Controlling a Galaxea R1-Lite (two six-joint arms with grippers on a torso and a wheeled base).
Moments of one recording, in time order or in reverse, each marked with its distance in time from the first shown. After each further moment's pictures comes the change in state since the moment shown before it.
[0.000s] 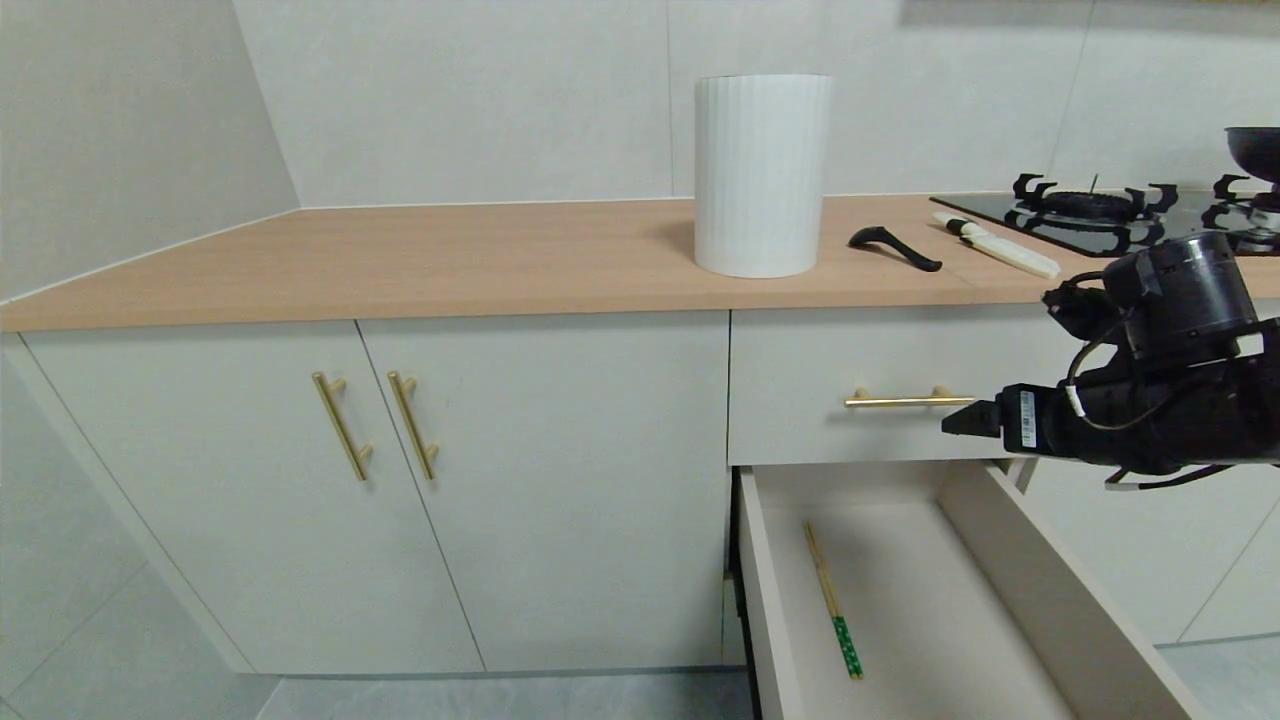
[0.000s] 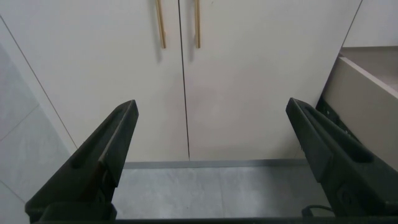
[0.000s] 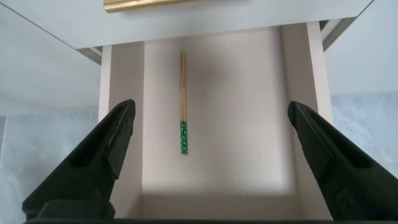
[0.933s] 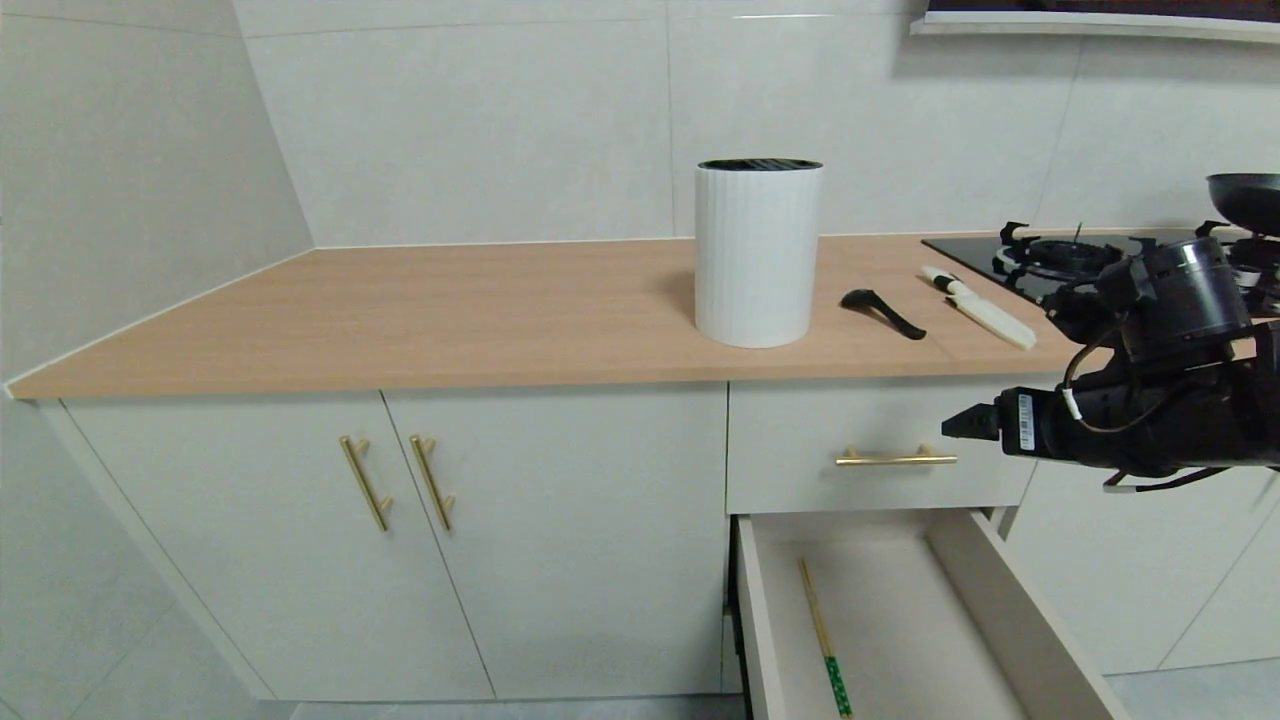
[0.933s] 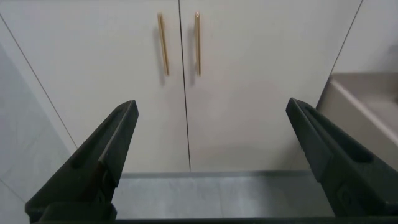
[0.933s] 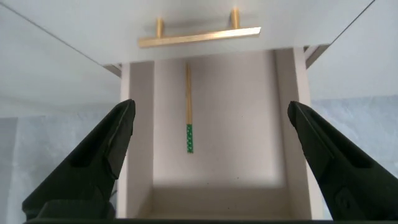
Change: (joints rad) left arm 0.000 0.000 0.000 0.000 0.000 0.000; right arm -0.001 0.012 0.005 -0.006 -0.003 0.000
